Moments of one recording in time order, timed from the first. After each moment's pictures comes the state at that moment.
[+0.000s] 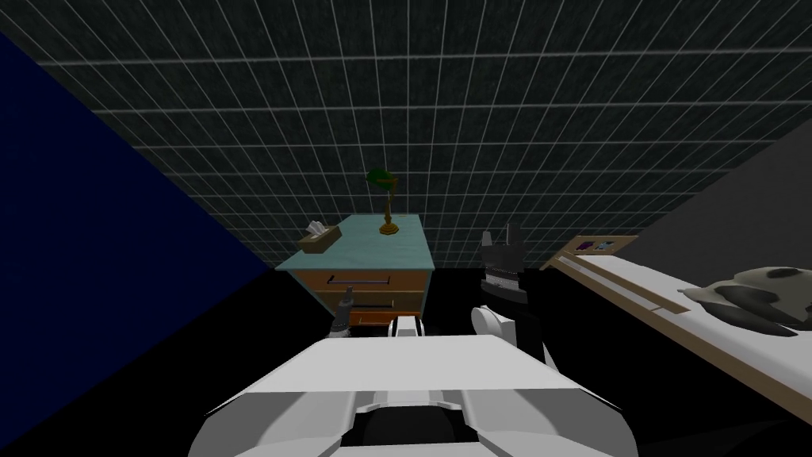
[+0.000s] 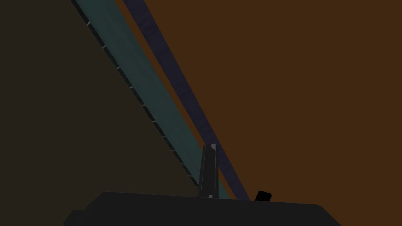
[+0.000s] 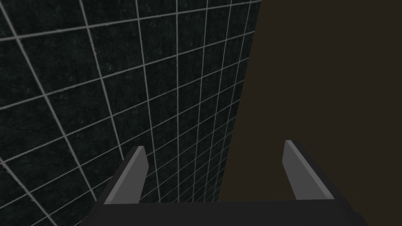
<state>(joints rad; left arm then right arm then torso) 0.23 0.12 0.00 -0.91 -0.01 -1.45 -0.31 0.49 0.04 -0.01 -2.34 -0.11 -0.49 0.11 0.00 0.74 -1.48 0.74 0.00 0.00</state>
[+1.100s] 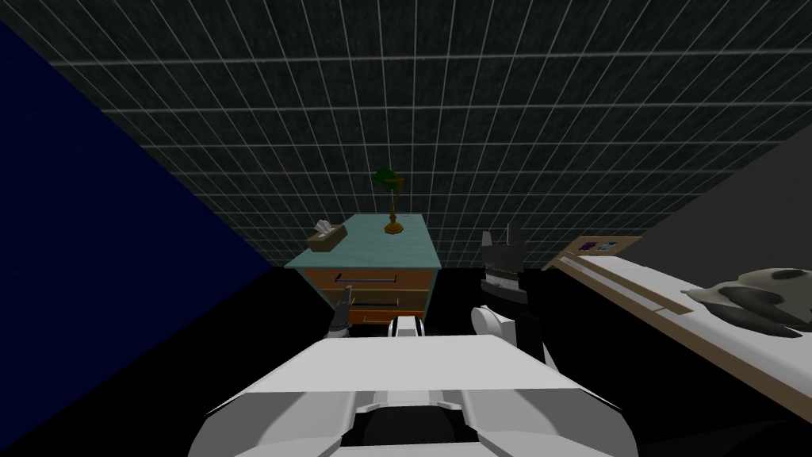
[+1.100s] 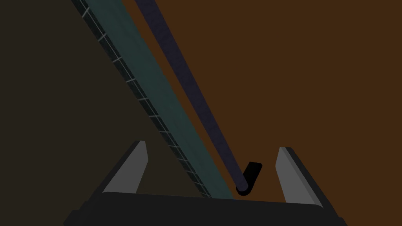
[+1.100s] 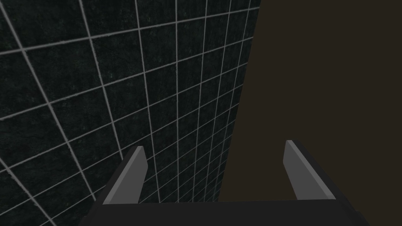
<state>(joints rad) 0.23 0.13 0.00 -0.92 0.00 -1.45 -0.30 0.49 0.04 -0.01 -2.34 -0.11 -0.49 0.11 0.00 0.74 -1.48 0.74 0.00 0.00</state>
